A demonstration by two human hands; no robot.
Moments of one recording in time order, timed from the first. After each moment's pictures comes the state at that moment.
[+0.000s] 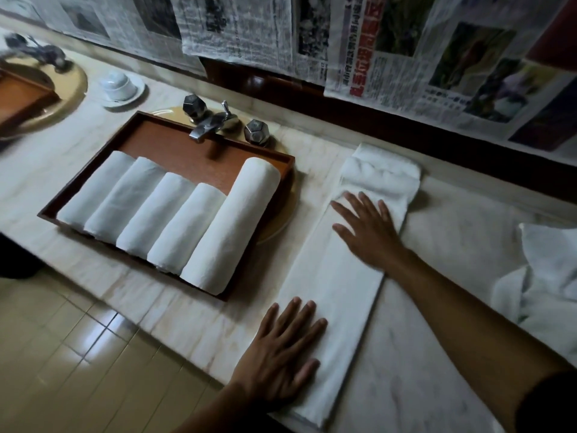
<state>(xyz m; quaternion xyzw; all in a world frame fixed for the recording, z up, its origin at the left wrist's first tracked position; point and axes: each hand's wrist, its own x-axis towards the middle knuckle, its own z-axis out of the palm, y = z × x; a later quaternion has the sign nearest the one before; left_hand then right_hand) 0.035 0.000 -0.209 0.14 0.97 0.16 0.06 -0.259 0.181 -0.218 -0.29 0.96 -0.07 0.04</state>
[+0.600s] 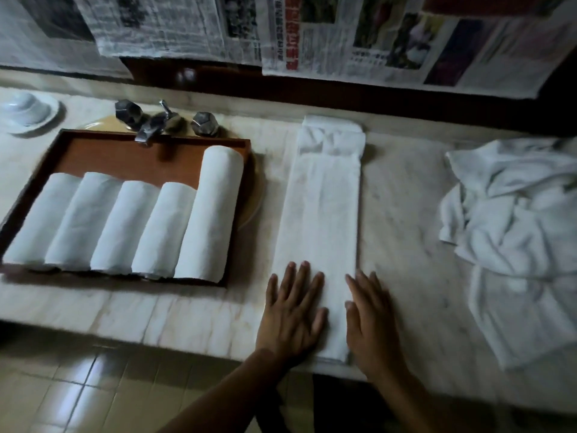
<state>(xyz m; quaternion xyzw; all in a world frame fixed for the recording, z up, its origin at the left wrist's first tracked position) 0.025 -0.006 -0.222 0.14 0.98 0.15 0.06 0.040 0.180 -0.217 -0.01 0.96 -0.28 -0.09</state>
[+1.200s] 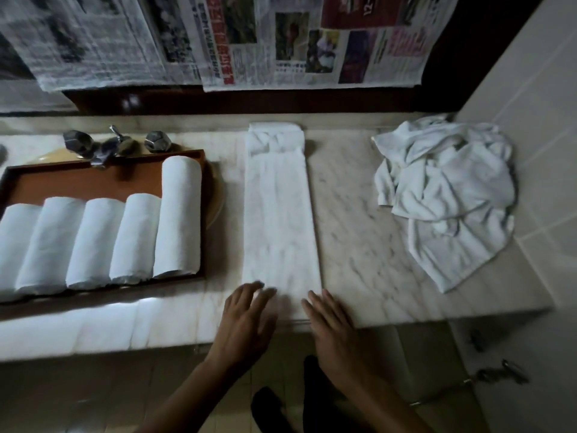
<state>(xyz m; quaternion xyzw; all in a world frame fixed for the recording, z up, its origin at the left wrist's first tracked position) 0.077 -0.066 -0.197 0.25 0.92 0.29 -0.03 0.153 0.153 -0.219 -0.07 0.98 -0.17 -0.03</state>
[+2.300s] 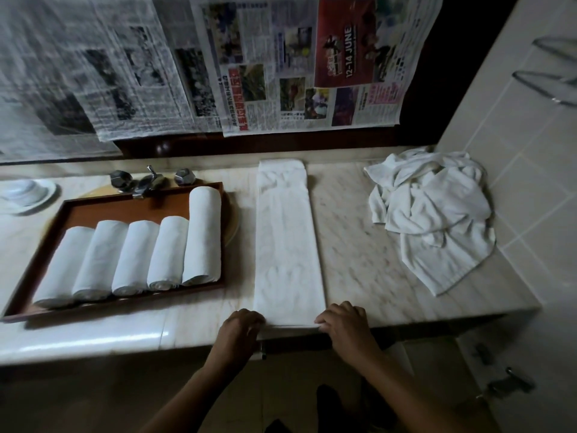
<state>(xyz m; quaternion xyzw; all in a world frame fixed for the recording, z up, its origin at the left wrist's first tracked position) 0.091 -0.112 -0.191 0.17 0.94 0.29 0.09 0.143 0.164 -0.187 -0.03 0.98 -0.18 0.04</state>
